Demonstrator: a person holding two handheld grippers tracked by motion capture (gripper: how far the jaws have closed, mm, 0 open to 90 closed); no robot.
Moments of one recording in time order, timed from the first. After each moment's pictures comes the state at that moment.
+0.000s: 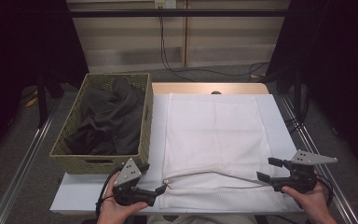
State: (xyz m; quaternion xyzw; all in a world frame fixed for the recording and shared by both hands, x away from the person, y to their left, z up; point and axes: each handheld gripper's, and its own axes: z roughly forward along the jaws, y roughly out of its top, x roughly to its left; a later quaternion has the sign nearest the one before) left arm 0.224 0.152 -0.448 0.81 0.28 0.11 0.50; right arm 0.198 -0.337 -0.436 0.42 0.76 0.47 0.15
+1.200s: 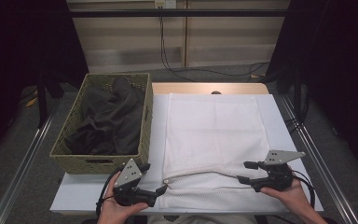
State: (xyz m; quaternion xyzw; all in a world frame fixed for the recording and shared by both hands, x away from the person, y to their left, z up) left arm 0.222 0.150 -0.447 0.81 0.27 0.11 0.51; right arm 0.217 -0.285 -0.439 0.34 0.83 0.44 0.10
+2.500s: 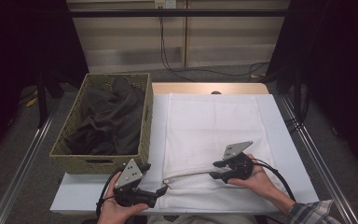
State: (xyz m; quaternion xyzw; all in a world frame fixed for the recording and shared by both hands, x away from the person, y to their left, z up) left arm 0.221 0.149 -0.446 0.81 0.26 0.11 0.50; right arm 0.271 -0.208 -0.471 0.25 0.90 0.36 0.06
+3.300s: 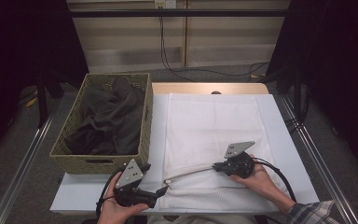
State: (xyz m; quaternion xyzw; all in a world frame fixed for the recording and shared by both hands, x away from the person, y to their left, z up) left arm 0.222 0.149 -0.446 0.82 0.26 0.11 0.50; right arm 0.277 -0.216 -0.479 0.27 0.89 0.36 0.09
